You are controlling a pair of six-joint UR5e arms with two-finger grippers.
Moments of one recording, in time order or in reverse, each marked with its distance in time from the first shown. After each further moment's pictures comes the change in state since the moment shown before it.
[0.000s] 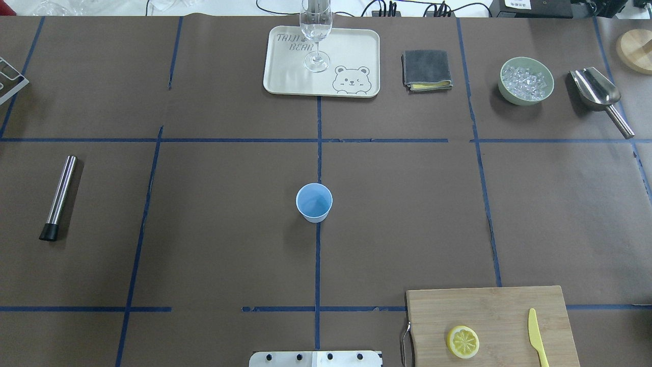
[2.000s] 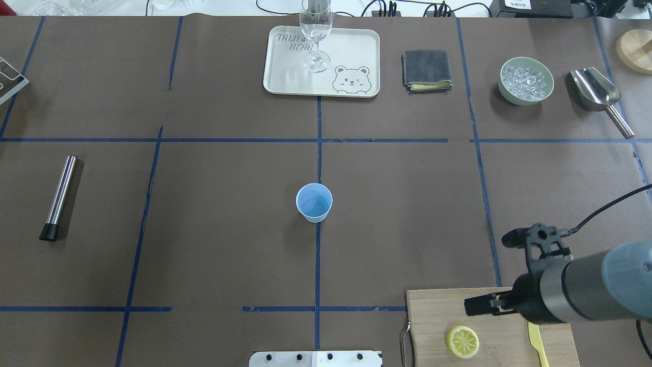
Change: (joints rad) left arm 0.001 0.003 -0.010 -0.229 -0.032 -0.004; right arm -1.168 0.017 0.396 0.387 -0.583 1.248
